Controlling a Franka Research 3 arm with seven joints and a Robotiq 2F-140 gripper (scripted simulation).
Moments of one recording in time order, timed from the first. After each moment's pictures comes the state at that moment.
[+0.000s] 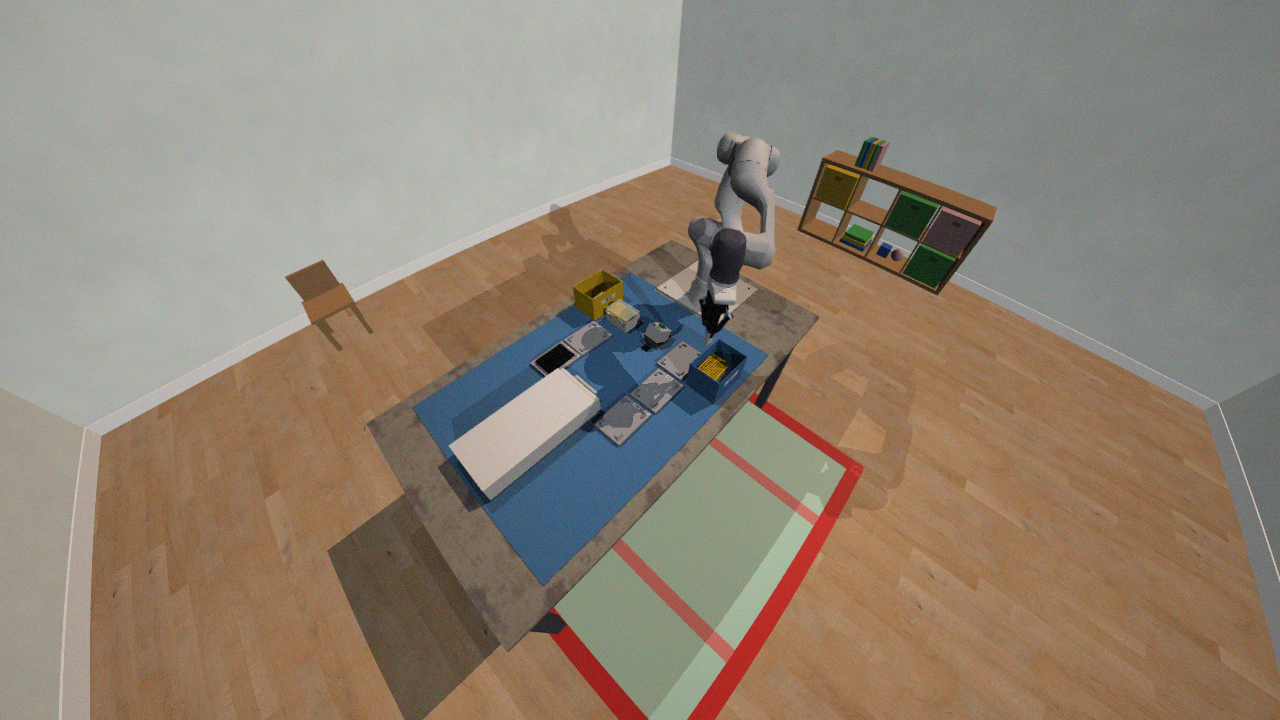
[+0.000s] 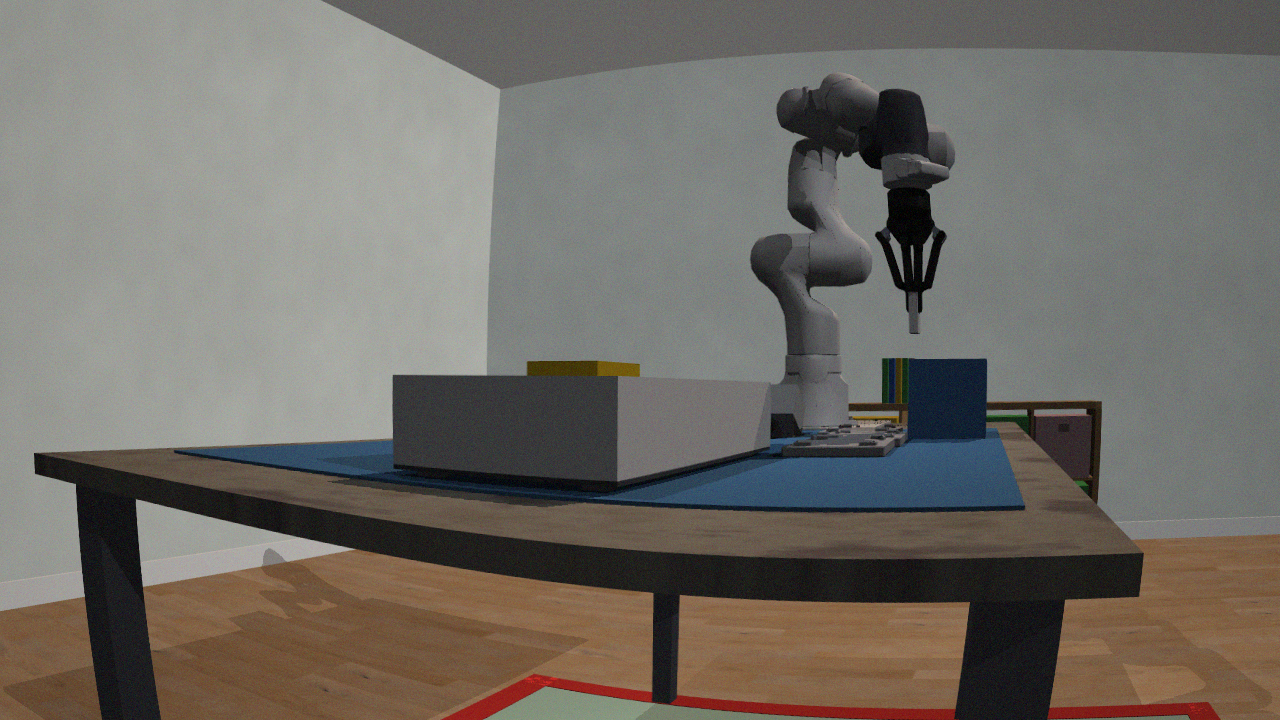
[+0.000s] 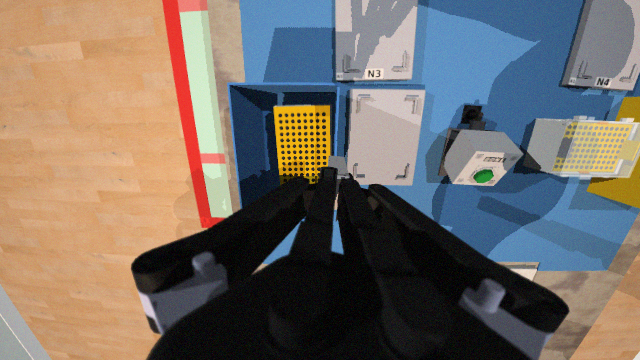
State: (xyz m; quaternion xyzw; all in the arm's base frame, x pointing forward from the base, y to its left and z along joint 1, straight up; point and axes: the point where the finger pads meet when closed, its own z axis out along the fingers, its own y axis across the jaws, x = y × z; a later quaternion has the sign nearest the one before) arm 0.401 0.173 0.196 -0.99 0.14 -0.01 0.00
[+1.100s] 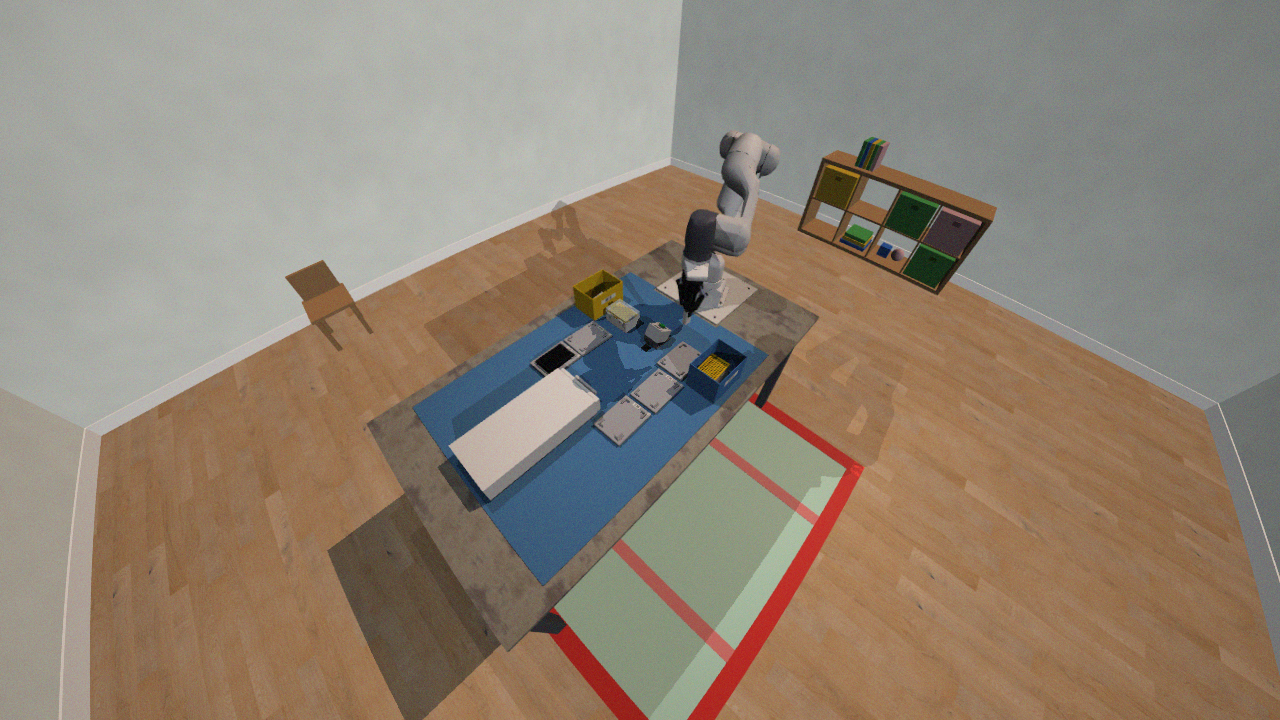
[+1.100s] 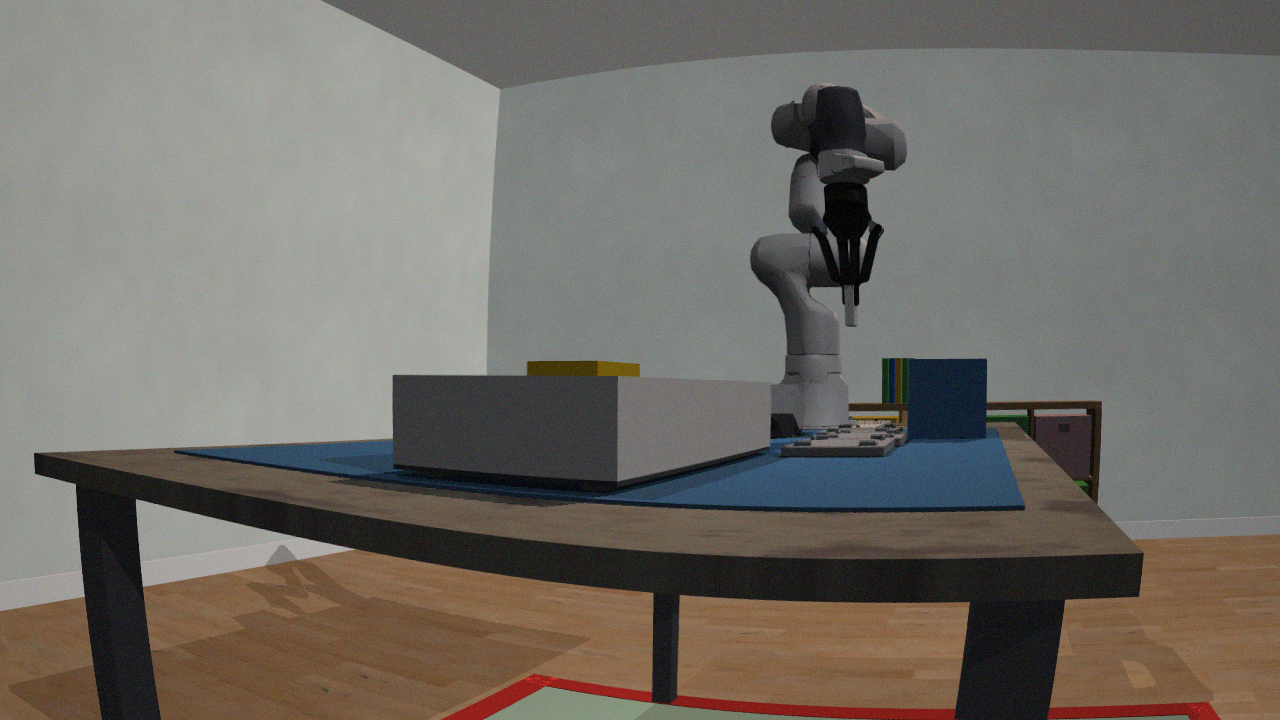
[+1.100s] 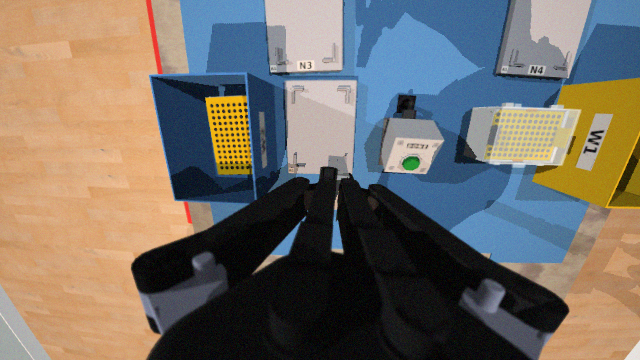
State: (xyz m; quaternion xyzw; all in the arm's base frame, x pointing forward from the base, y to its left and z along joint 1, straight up) arm 0.365 0.066 0.209 -0.99 0.13 -0.01 0.01
